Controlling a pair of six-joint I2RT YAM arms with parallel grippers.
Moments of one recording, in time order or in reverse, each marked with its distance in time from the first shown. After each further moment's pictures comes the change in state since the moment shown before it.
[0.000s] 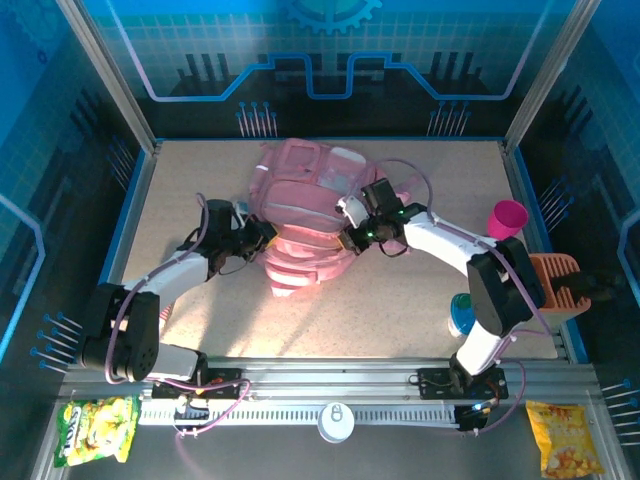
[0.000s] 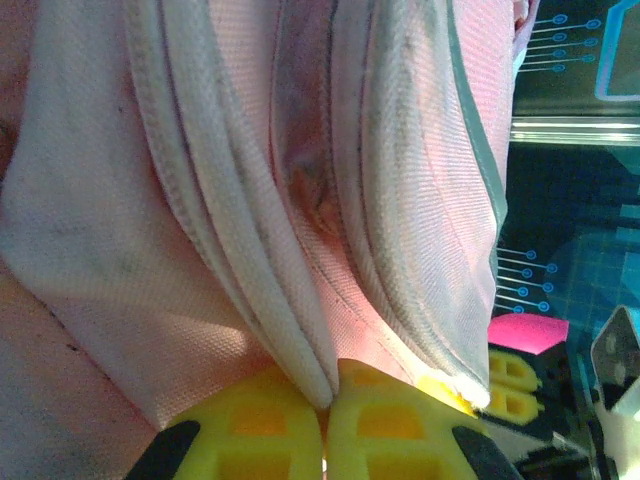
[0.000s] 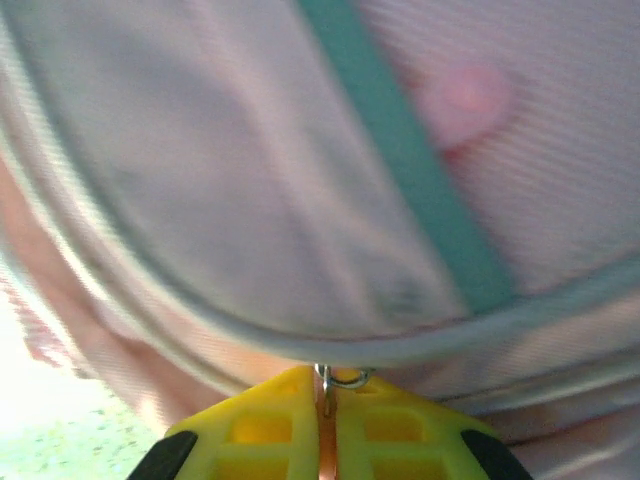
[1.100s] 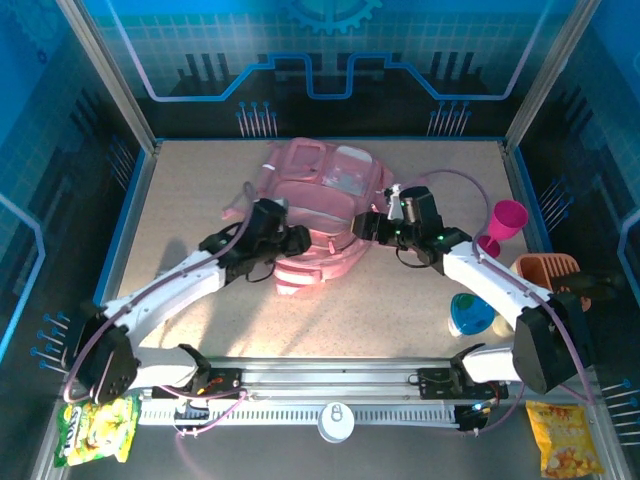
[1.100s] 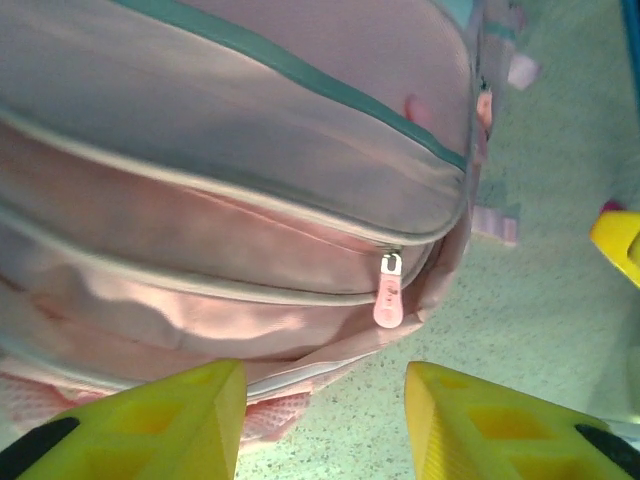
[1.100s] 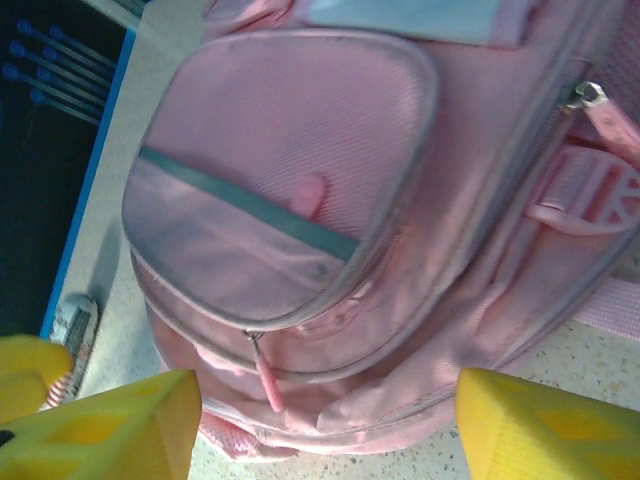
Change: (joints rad) left arm -0.464 -0.064 0.318 -0.518 -0.570 0.327; right arm -0.109 -0.360 -0.290 0.252 0.062 0.730
